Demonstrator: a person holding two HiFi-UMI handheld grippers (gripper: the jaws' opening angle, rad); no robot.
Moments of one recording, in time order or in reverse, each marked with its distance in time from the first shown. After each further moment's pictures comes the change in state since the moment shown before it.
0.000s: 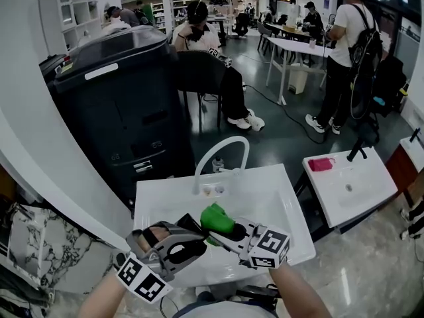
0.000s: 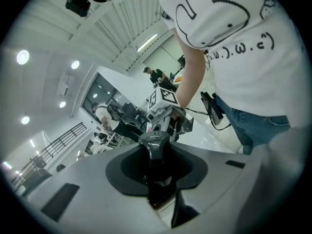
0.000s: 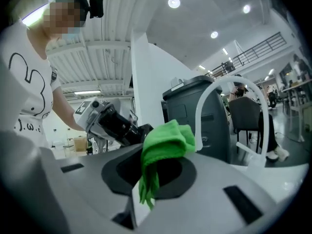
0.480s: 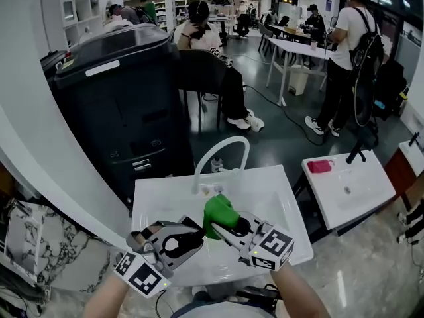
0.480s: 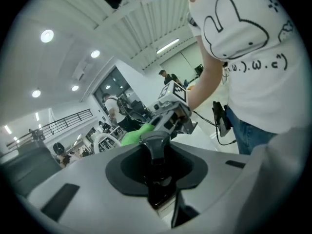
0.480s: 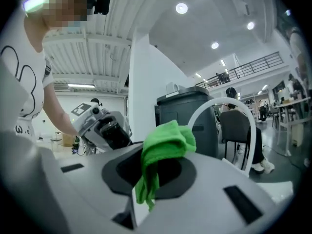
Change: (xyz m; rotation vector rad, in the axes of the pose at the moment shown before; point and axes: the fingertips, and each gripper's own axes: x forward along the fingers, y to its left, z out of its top) left arm -0.001 0.012 -0.013 -0.217 -0.024 0.054; right arm -0.009 -0.010 0.032 -0.080 -0.033 -0.113
